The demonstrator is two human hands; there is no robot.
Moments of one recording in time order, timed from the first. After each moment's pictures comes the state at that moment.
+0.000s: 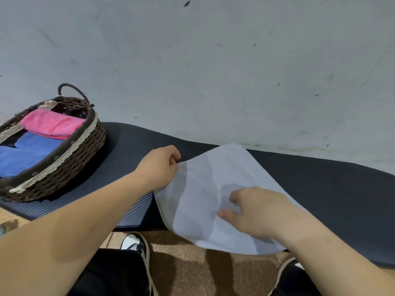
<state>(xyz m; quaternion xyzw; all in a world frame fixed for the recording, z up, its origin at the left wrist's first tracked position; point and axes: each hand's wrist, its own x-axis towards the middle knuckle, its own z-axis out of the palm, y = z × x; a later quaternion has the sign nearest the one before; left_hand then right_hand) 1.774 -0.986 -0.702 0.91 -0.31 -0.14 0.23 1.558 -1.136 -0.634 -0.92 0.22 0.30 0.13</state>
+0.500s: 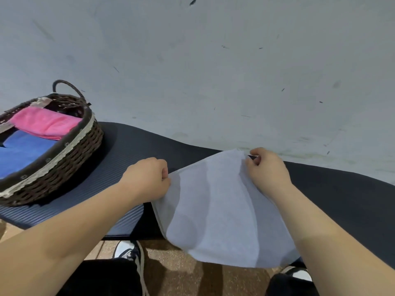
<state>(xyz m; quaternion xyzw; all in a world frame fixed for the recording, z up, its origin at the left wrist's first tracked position) 1.778 -0.964 -0.704 0.93 -0.32 -0.14 0.10 1.622 -1.229 -0.713 -0.87 0.40 -0.07 0.28</state>
